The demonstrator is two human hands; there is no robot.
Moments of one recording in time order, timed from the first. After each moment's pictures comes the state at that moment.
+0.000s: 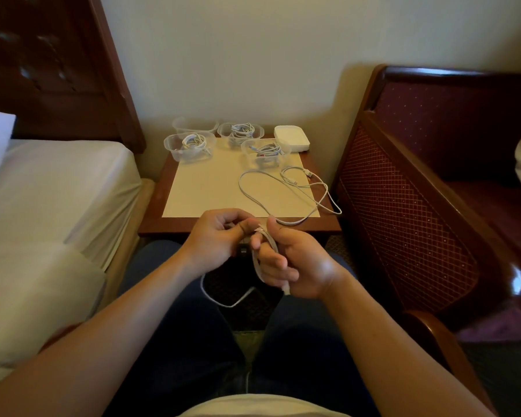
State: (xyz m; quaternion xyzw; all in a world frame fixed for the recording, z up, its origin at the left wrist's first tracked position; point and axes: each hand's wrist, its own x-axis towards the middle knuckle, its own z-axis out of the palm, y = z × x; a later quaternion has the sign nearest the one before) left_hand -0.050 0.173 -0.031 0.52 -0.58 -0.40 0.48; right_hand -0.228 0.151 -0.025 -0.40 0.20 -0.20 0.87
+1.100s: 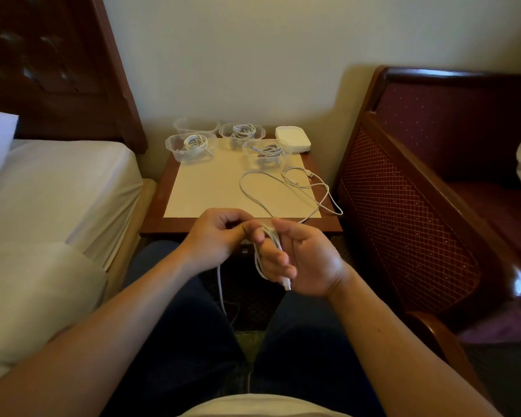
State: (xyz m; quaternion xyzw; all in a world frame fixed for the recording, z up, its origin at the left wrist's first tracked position) left_hand -0.047 0.173 -0.028 0.50 -0.62 -0.38 0.46; right_hand -0.236 0.145 -0.023 -0.37 0.12 -0.17 0.91
